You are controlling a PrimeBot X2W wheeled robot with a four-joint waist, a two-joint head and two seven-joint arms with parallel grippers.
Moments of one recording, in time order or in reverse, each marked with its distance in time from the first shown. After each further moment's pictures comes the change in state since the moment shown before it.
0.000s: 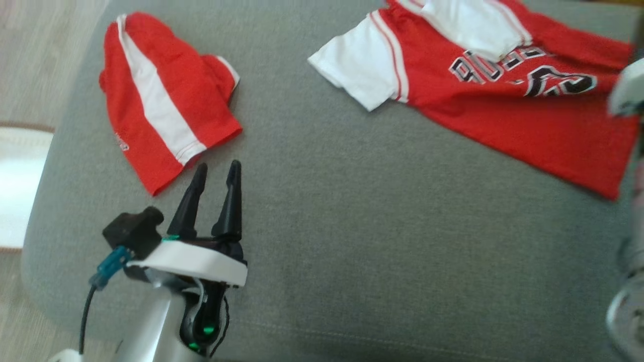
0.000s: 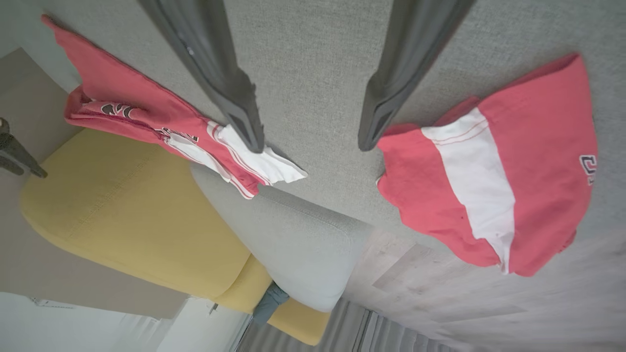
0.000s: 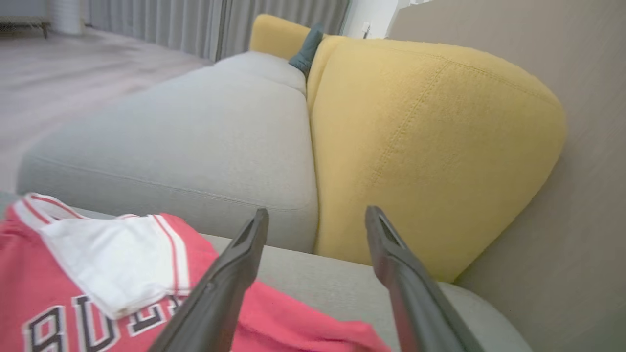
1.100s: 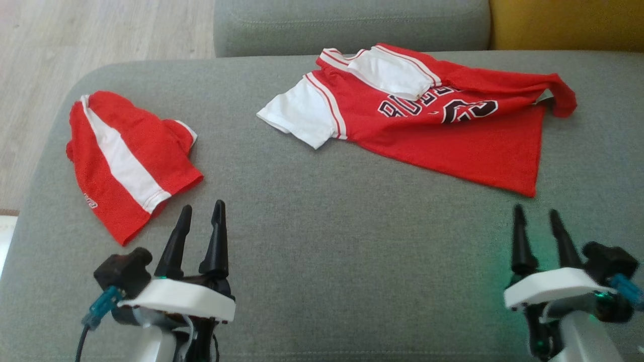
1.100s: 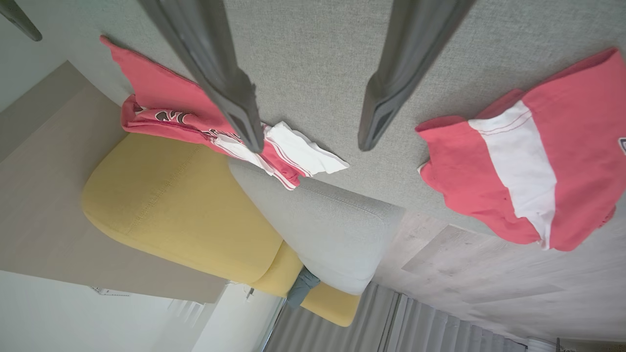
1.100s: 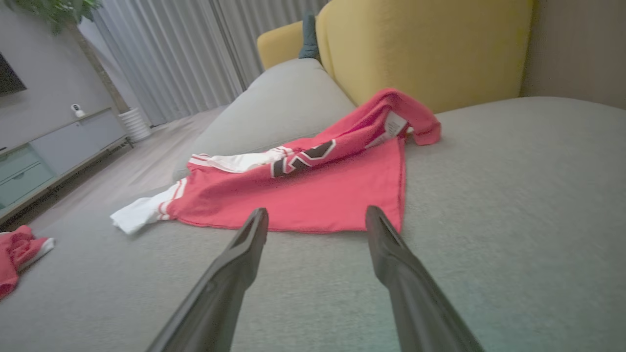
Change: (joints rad) left arm 0.143 0.000 0.062 -0.032 0.026 0.016 0.000; right arm 0.805 0.177 0.416 -0.410 0.824 0.000 -0.104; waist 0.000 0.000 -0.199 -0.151
